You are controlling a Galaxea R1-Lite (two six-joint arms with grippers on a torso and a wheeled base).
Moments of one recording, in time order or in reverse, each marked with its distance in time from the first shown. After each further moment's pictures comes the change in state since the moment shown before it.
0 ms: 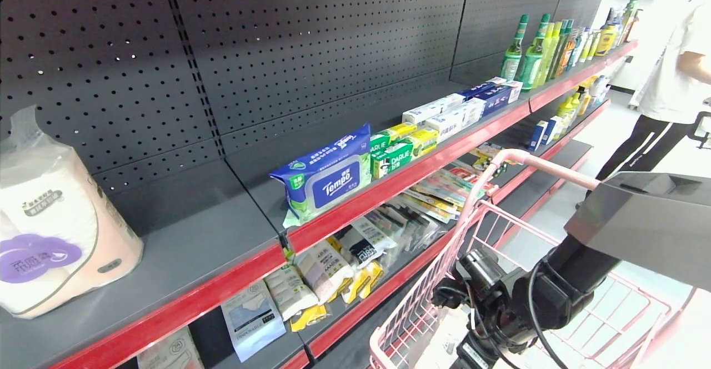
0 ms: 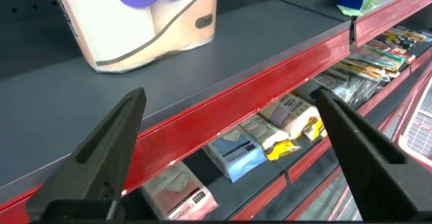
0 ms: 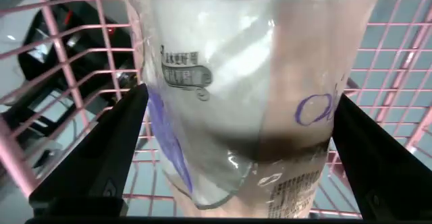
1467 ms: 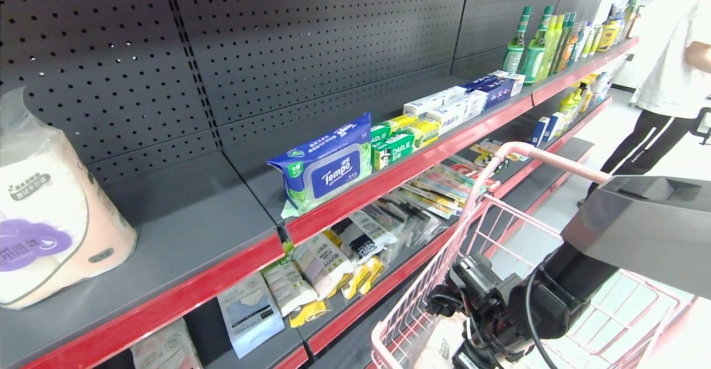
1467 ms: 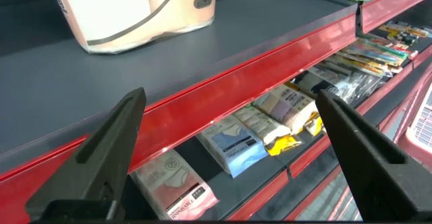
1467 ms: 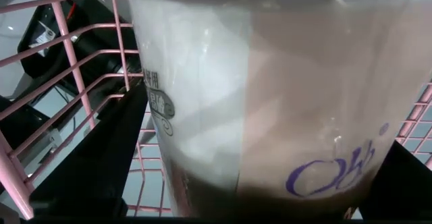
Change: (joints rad) left arm 0.000 0.000 0.000 0.000 0.000 0.000; right arm 0.044 -0.008 0.014 0.000 -0.001 0.009
